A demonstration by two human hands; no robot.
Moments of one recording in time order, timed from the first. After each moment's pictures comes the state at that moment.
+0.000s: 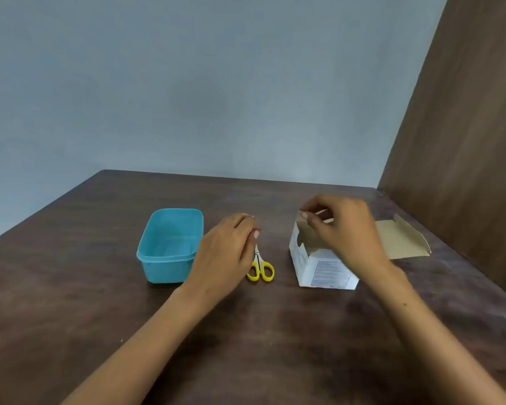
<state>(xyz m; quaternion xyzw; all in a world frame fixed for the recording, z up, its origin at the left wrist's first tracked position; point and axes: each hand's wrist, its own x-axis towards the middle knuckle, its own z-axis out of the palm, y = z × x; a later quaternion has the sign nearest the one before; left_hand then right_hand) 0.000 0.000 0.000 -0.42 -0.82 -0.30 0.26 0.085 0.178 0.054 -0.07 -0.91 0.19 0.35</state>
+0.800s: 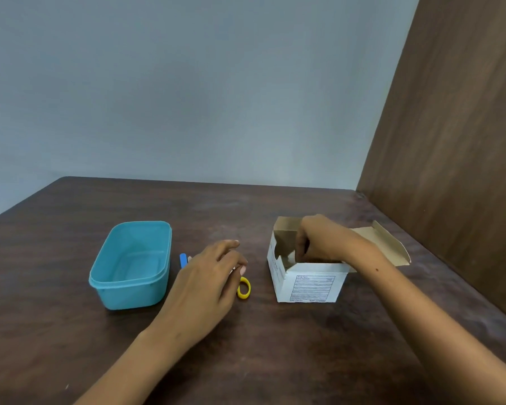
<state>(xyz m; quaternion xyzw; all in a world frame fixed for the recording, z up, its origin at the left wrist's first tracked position) 0.005 0.004 -0.017 -0.44 -0.84 -0.28 0.17 0.052 0.226 0.056 -0.12 -0.99 0.10 -0.03</state>
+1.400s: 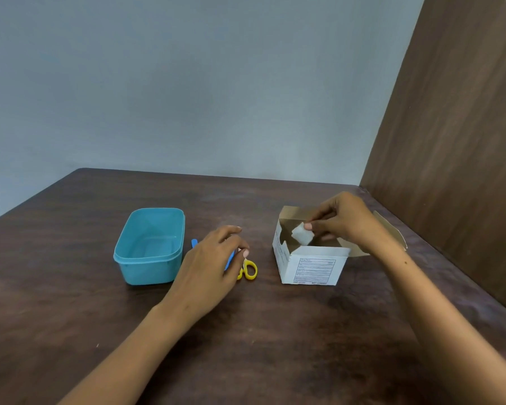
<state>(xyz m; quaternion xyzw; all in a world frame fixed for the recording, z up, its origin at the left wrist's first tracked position) 0.010 -0.004 -0.012 -0.43 -0.83 -0.31 0.16 0.083 0.228 0.065 -0.19 -0.89 0.39 0.15</state>
